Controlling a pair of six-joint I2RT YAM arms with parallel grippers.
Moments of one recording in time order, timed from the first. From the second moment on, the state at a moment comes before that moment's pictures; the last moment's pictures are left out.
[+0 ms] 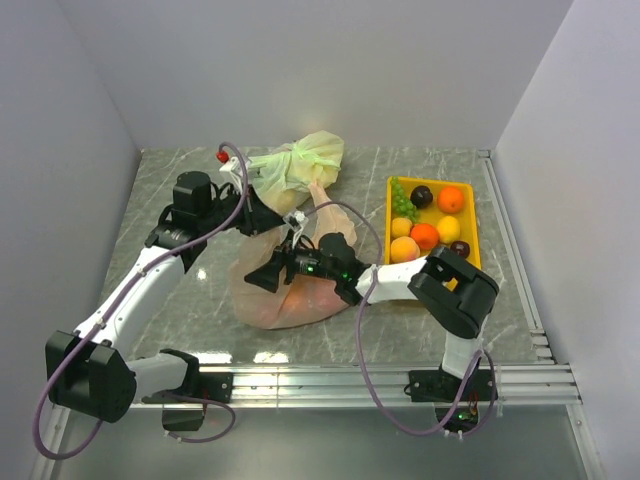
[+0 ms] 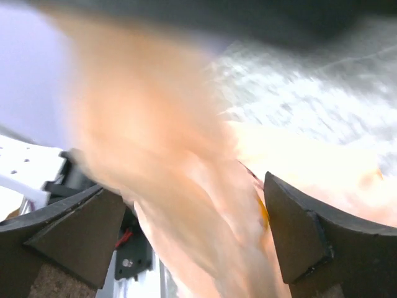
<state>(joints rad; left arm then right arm) -0.30 1.19 0.98 -0.12 0.70 -0.45 0.92 1.82 0.87 0.96 -0.44 0.61</state>
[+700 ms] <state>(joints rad) -0.26 1.15 0.97 -0.20 0.54 -0.23 0.90 1.88 0.86 0.82 -0.45 0.50</state>
